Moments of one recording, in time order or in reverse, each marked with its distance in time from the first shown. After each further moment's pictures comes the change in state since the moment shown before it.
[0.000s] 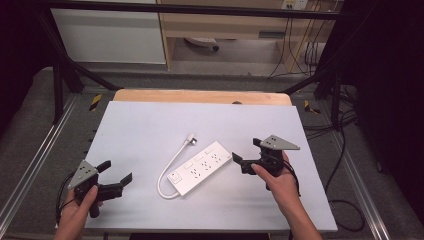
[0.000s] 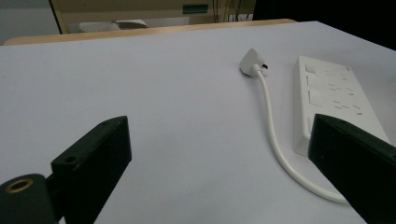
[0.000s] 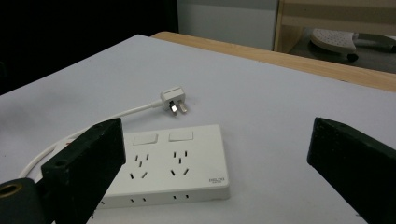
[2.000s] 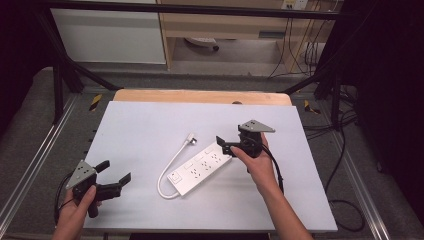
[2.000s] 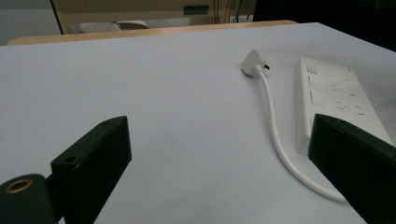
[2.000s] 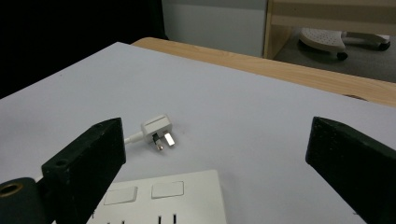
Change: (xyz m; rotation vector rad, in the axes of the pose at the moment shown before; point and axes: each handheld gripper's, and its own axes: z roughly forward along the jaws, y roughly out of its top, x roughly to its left) left arm 0.003 -0.001 -0.002 -0.004 0.002 -0.006; right arm 0.002 0.021 0.069 0.005 -0.055 0.022
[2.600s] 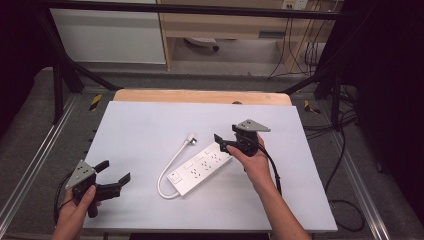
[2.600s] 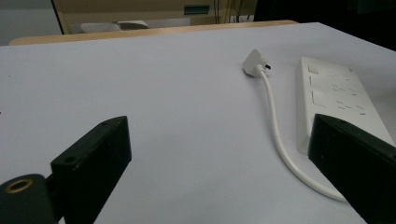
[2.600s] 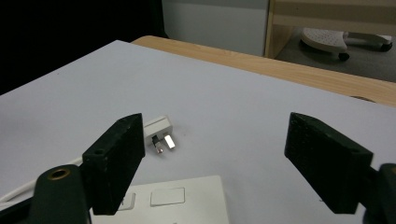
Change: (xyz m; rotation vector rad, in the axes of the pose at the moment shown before) left arm 0.001 0.000 0.000 -0.003 0.001 0.000; right arm 0.002 -0.002 0.012 0.000 0.002 -0.005
